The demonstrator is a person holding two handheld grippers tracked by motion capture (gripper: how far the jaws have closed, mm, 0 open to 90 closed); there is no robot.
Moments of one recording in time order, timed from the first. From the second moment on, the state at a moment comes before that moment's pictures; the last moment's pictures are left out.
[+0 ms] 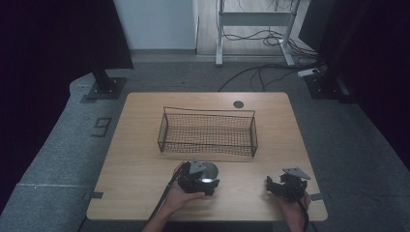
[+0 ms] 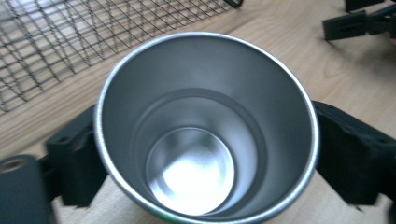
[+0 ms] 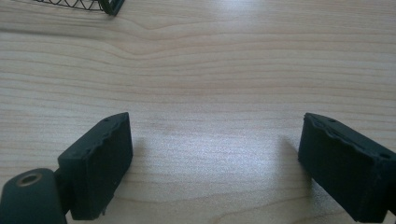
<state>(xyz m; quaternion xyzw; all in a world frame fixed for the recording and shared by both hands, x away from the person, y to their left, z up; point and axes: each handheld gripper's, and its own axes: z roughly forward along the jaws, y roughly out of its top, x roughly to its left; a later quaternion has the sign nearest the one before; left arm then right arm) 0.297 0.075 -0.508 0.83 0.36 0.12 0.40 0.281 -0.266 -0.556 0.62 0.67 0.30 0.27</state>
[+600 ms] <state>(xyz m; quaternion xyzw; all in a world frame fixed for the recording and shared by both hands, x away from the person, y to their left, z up) 0.295 0.082 -0.500 0.82 0.36 0.13 0.42 0.281 -0.266 -0.556 0.62 0.67 0.30 0.27</state>
